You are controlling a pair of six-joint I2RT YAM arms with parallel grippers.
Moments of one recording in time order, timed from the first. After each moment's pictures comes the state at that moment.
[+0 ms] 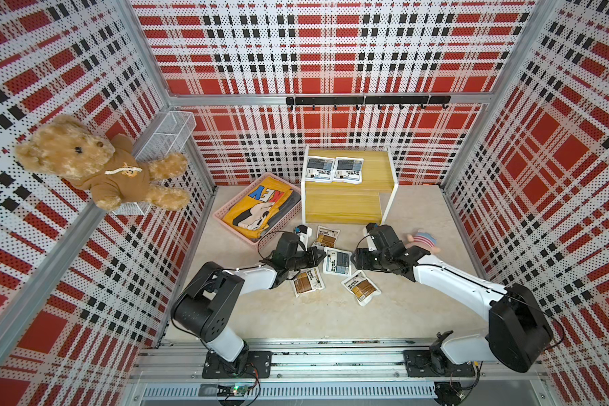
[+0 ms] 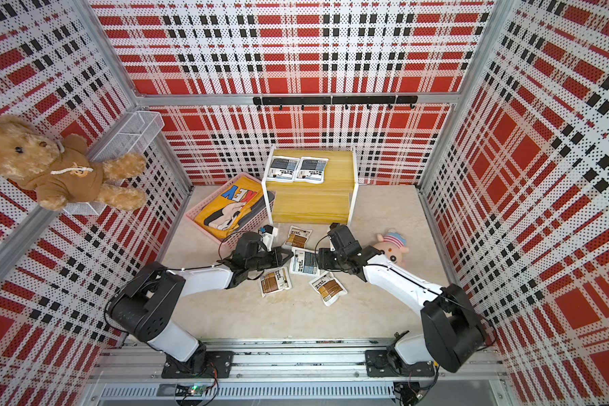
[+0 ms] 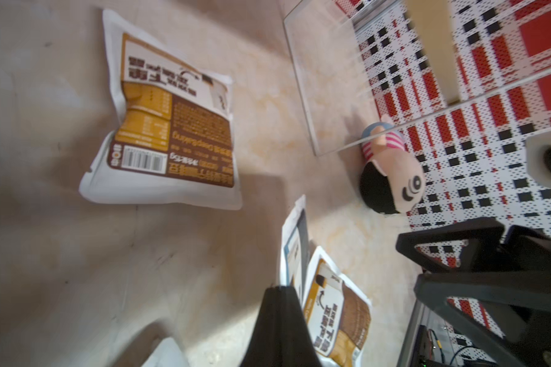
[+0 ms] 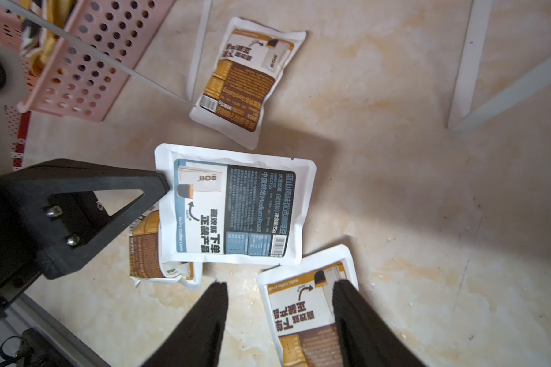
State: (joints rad) left arm -0.51 1.59 0.67 0.40 0.44 -0.70; right arm 0.61 1.37 0.90 -0.37 -0.08 0.51
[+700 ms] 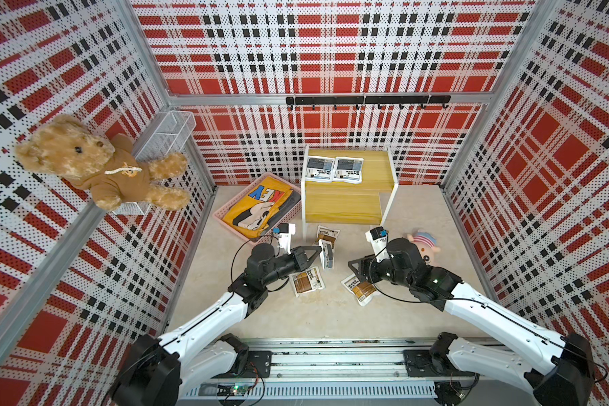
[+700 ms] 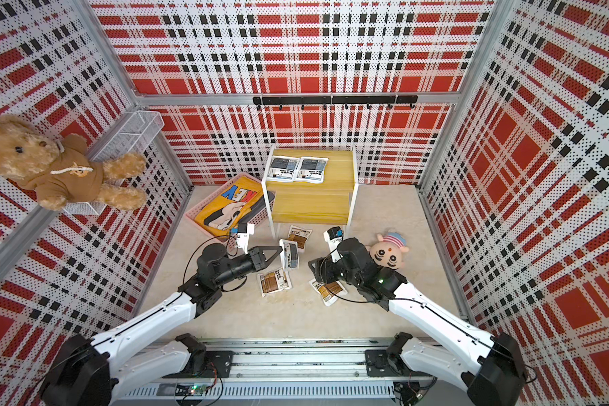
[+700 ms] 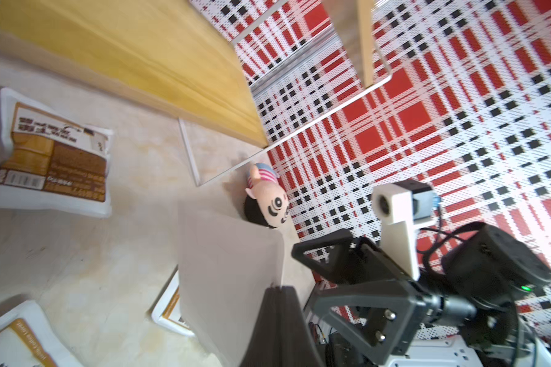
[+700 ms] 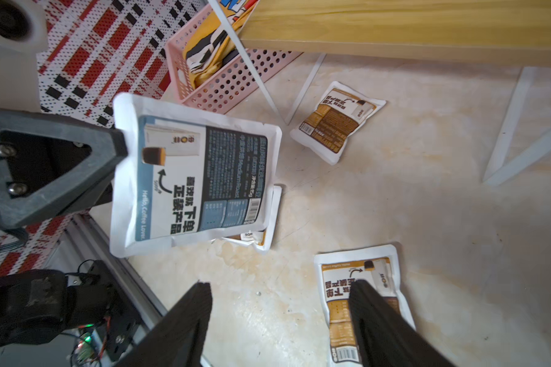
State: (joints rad) left arm -0.53 1.02 0.51 0.41 0.47 -0.95; right arm 0.75 1.03 0.80 -0.36 -0.11 0.46
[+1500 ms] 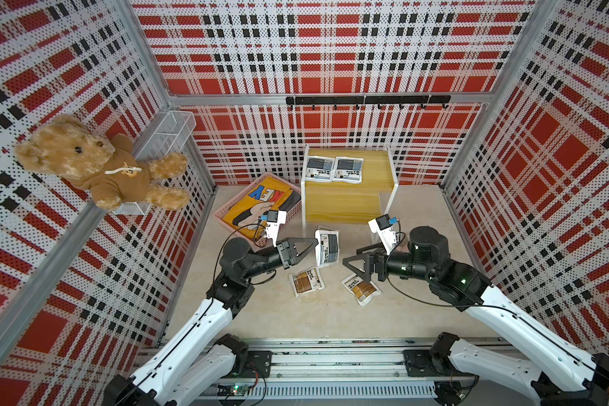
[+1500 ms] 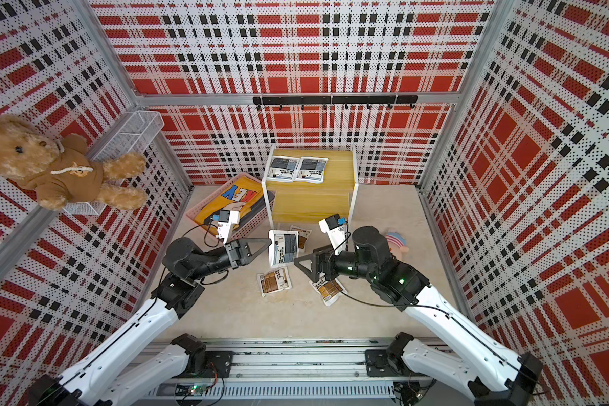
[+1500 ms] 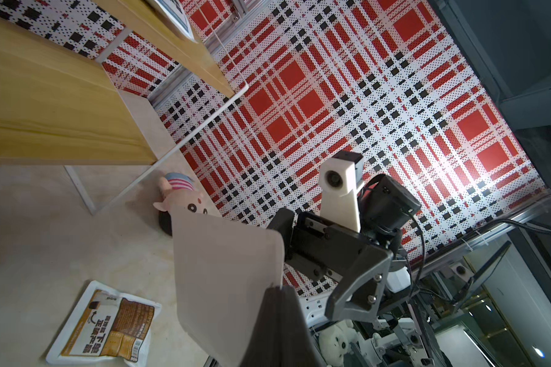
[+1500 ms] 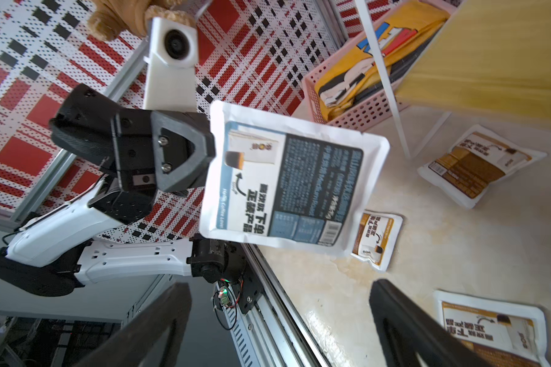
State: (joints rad) left arm -0.44 0.88 0.67 0.35 0.78 -1.01; right arm 0.74 0.95 1.03 -0.41 -0.43 0.50
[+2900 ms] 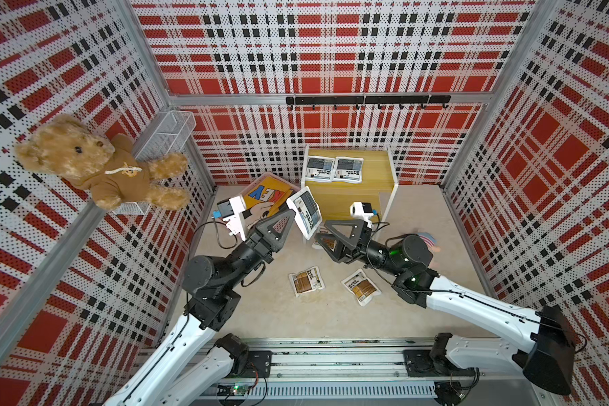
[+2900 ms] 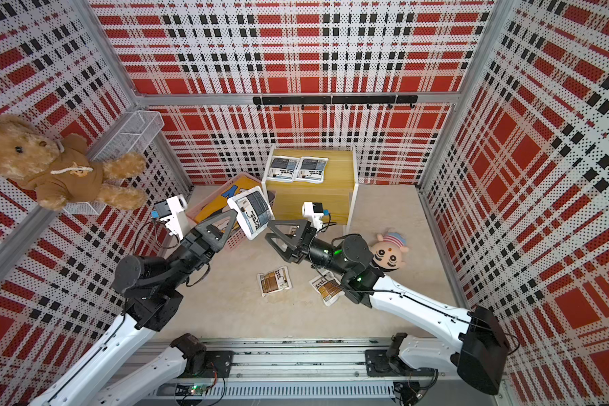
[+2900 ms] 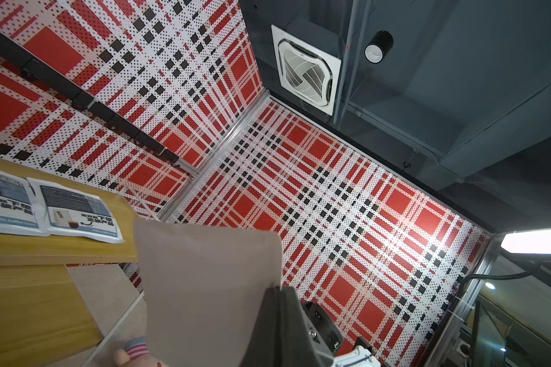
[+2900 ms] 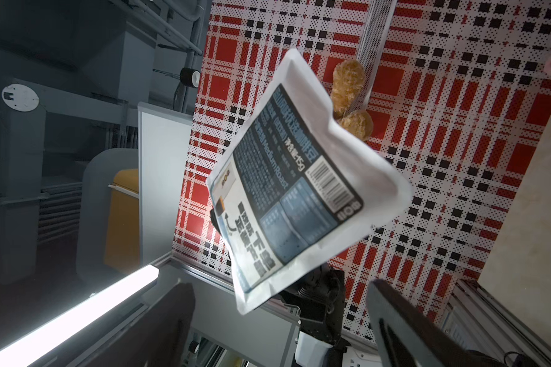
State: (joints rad) left arm -0.56 0.73 0.81 0.47 0.34 -0.96; right arm 0.92 1.21 0.89 0.72 -0.35 1.53
